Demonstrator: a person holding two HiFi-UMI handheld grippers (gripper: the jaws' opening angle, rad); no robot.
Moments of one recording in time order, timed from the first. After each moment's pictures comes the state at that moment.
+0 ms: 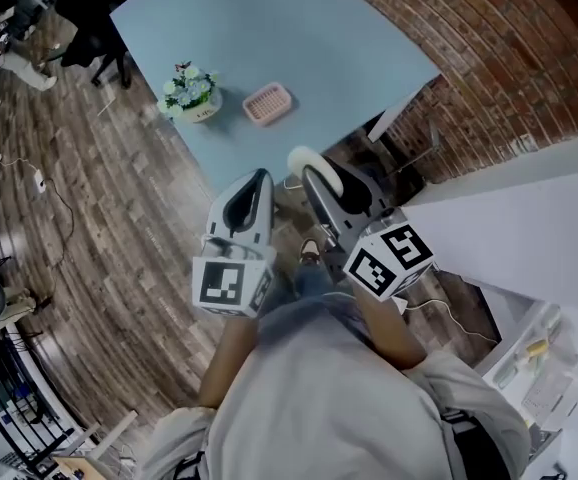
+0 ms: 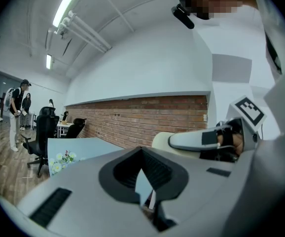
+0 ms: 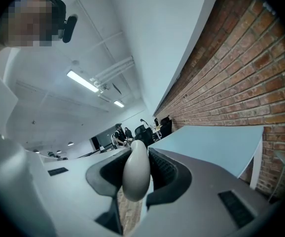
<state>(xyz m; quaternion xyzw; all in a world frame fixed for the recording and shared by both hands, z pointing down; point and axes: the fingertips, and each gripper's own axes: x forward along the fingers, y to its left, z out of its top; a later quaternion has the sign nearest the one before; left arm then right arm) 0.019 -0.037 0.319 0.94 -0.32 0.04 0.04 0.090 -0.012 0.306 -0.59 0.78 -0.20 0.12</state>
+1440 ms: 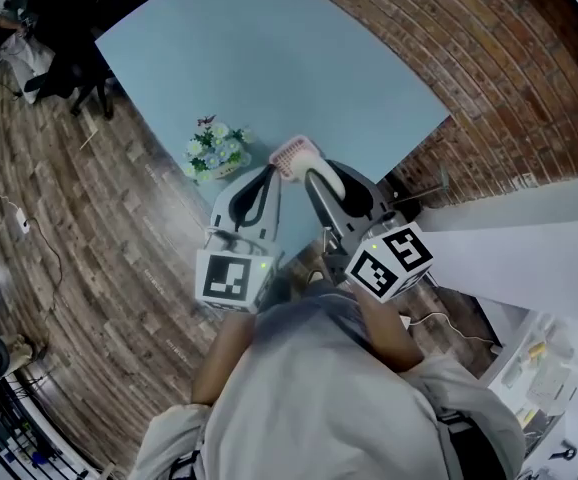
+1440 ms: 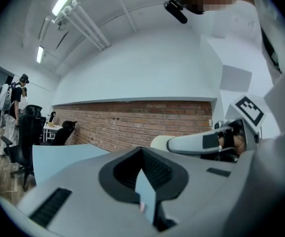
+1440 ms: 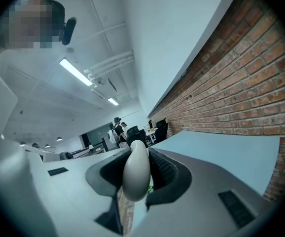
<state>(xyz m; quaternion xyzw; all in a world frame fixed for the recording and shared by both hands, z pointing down) -0.001 -0.212 0.302 0.97 -0.25 0.02 0.03 0.054 -0.181 0.293 -0.63 0.75 -0.17 0.10</state>
